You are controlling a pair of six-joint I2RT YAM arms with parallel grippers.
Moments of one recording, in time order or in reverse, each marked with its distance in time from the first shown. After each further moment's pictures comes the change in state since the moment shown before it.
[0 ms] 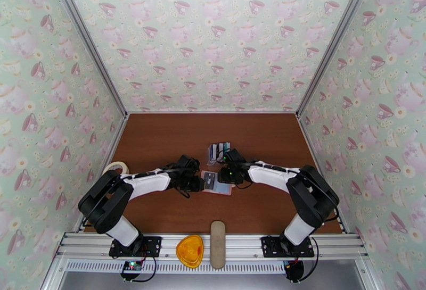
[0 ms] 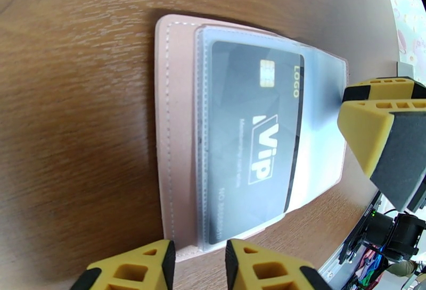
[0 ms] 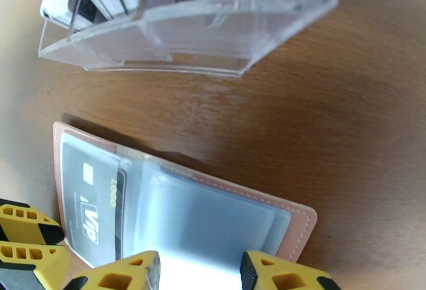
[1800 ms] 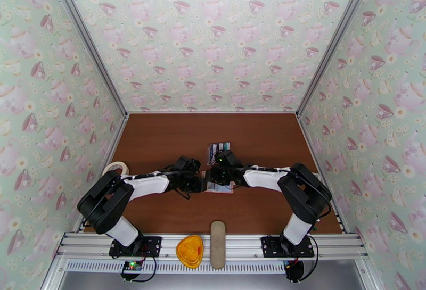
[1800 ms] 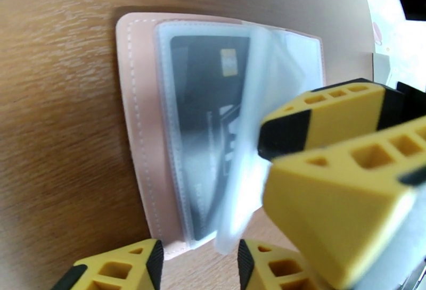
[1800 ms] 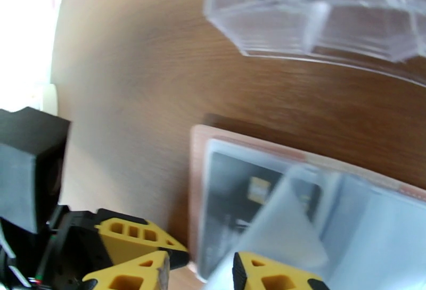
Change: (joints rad) left arm 0.010 0.000 -0.056 0.115 0.090 -0.019; right arm 0.062 0.052 -0.056 0.376 -0.266 0.242
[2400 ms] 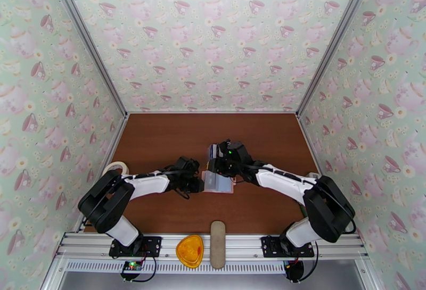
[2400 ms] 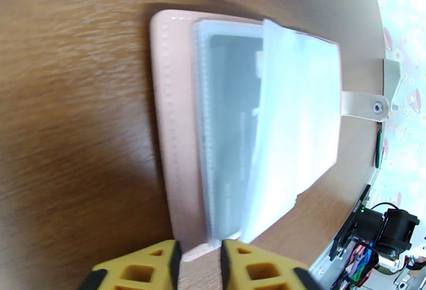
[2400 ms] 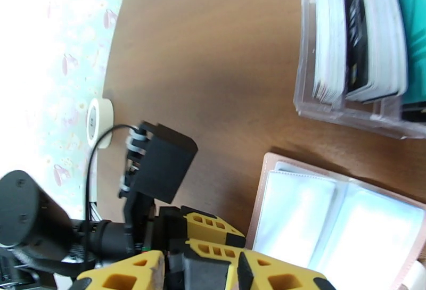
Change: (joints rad) left arm 0.005 0.003 0.002 -0.023 -0.027 0.002; right arm -0.066 -0.223 0.006 -0.074 -0.011 -0.031
